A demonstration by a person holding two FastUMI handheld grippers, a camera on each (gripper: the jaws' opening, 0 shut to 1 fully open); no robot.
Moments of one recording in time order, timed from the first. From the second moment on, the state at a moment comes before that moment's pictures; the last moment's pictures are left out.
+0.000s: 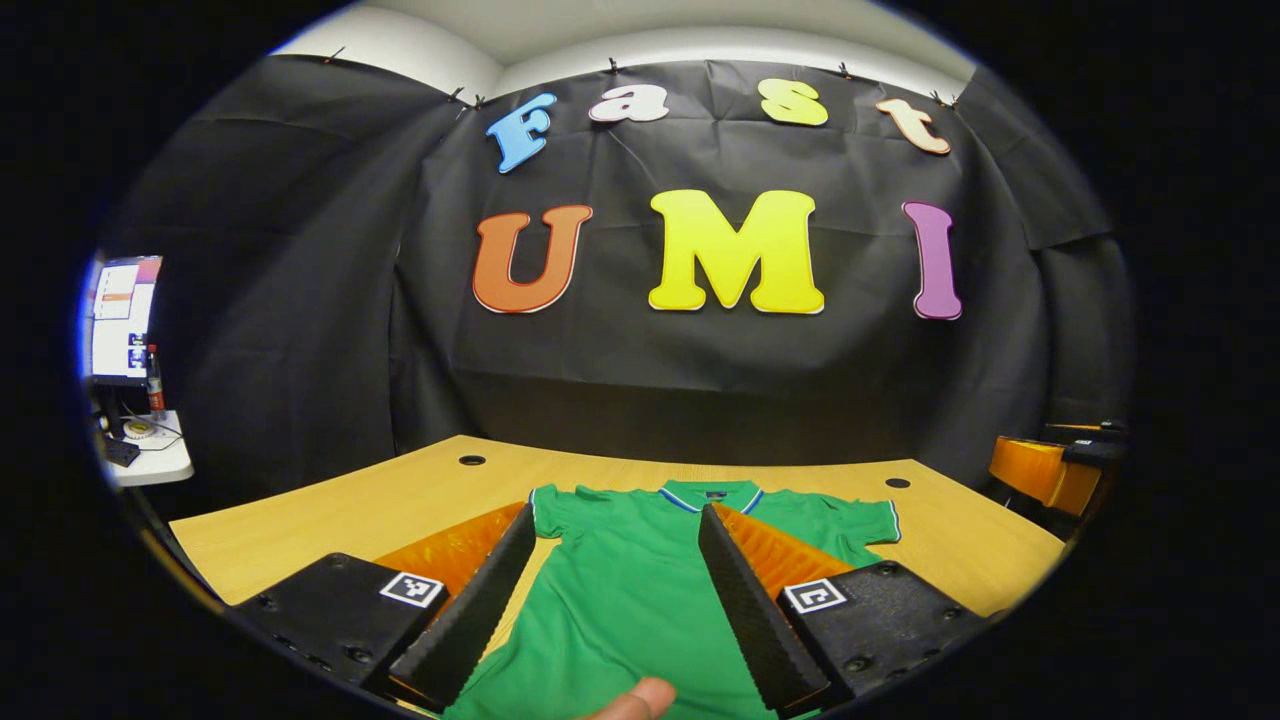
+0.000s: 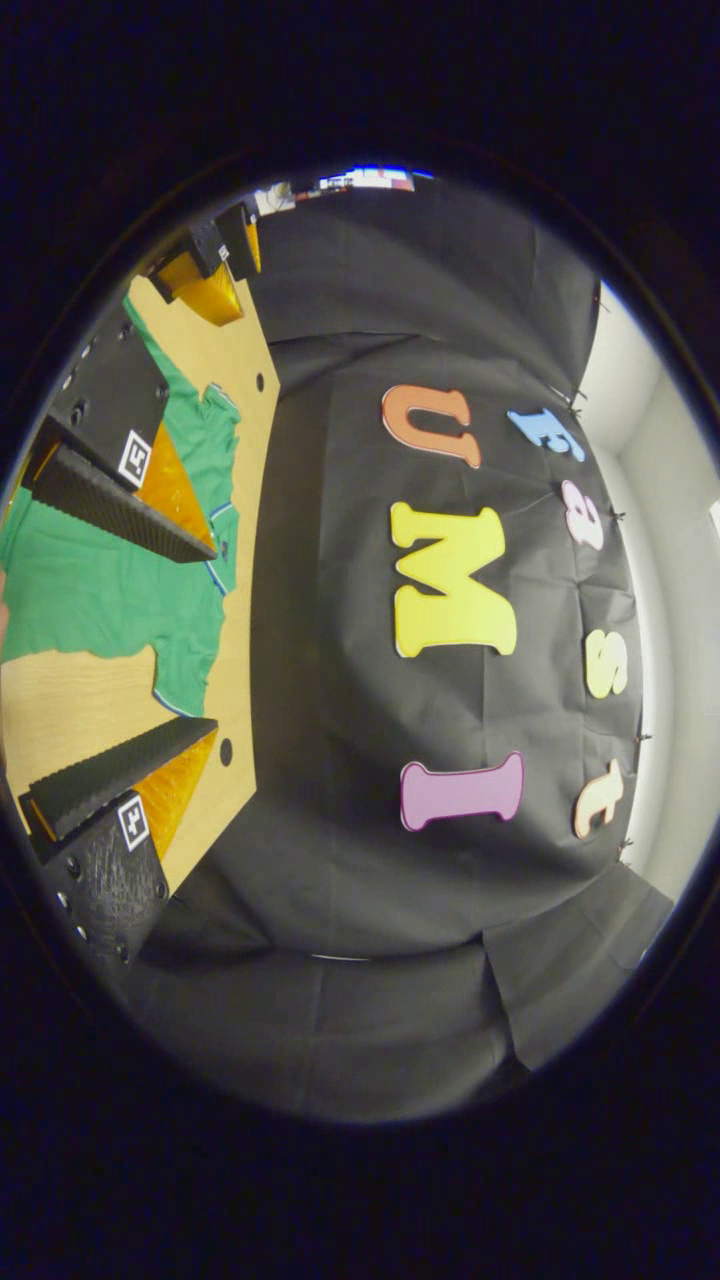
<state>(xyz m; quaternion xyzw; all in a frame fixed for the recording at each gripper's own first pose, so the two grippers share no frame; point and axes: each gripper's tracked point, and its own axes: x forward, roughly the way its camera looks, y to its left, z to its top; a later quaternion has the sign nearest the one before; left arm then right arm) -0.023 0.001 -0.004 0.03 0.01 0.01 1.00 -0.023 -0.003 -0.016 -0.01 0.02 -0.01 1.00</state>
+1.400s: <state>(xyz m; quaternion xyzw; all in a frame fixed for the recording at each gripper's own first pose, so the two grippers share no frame) 0.006 0.004 -0.007 0.03 0.01 0.00 1.00 0.193 -0.077 -0.096 -0.04 0.17 -0.11 0.98</state>
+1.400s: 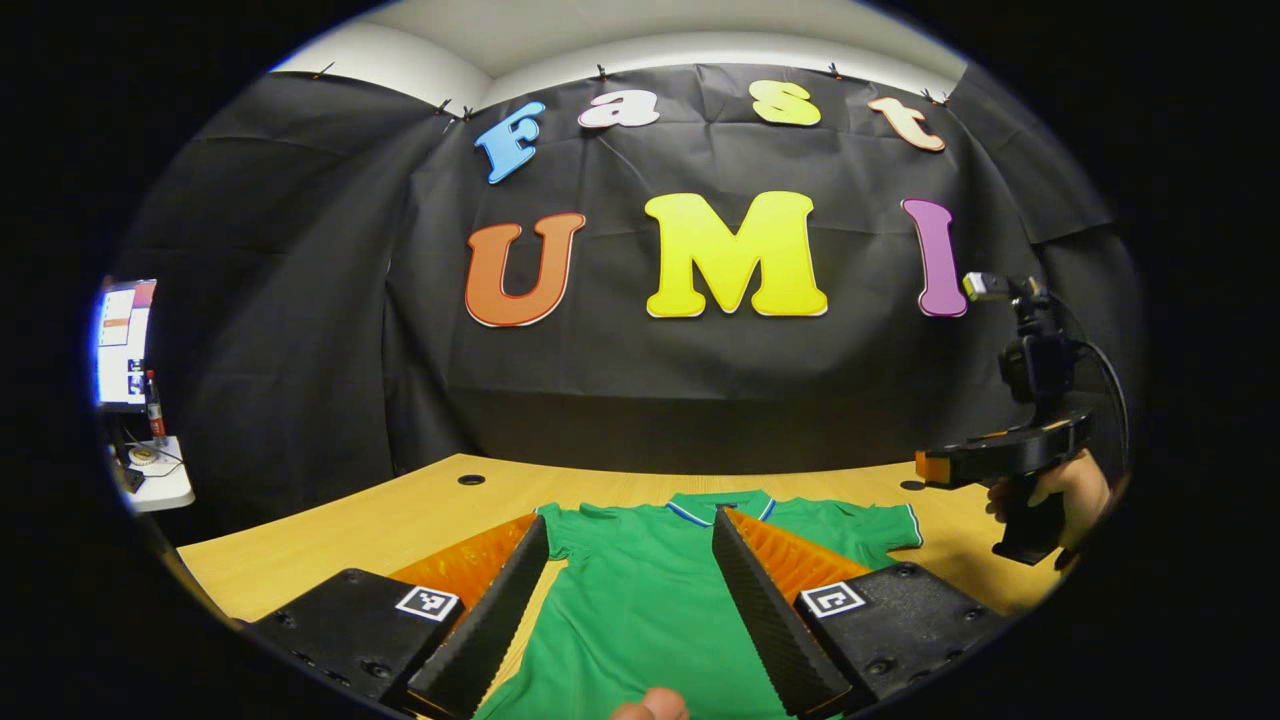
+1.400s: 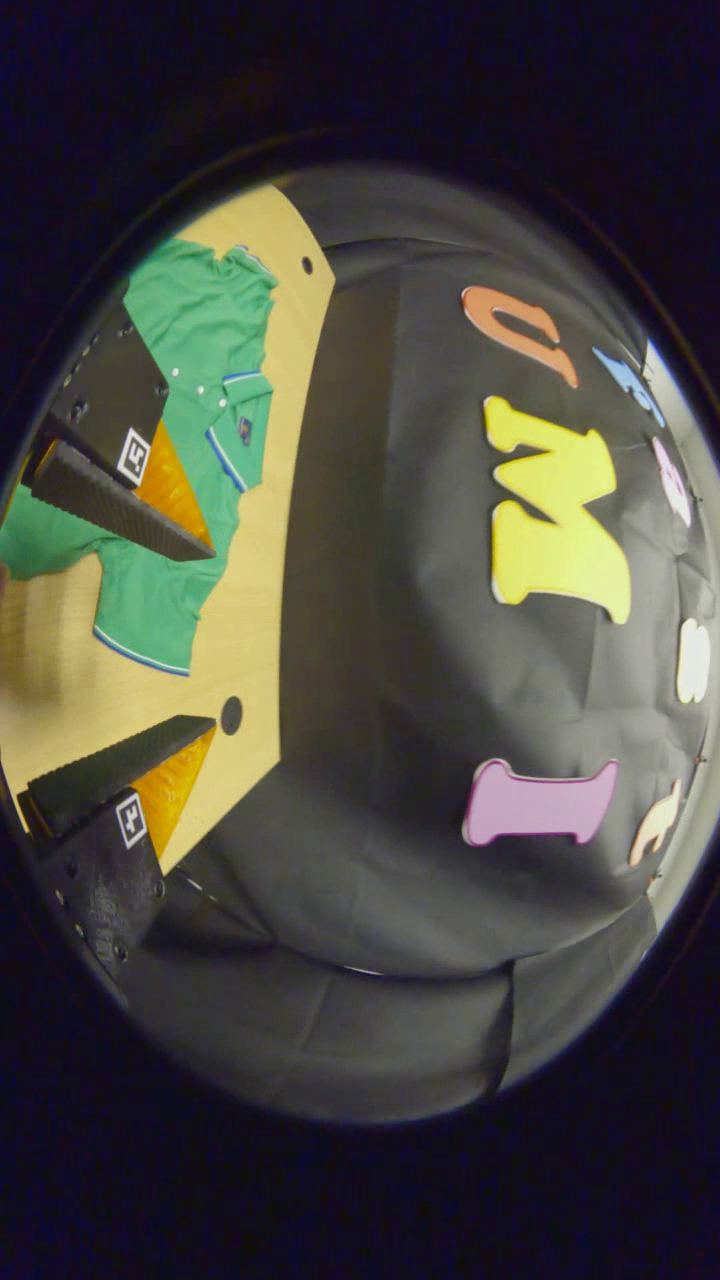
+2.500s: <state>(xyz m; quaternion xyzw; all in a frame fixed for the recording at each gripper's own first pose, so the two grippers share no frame) 0.005 0.004 -0.010 0.03 0.02 0.00 1.00 0.231 -0.062 -0.205 0.02 0.31 -0.07 0.95</state>
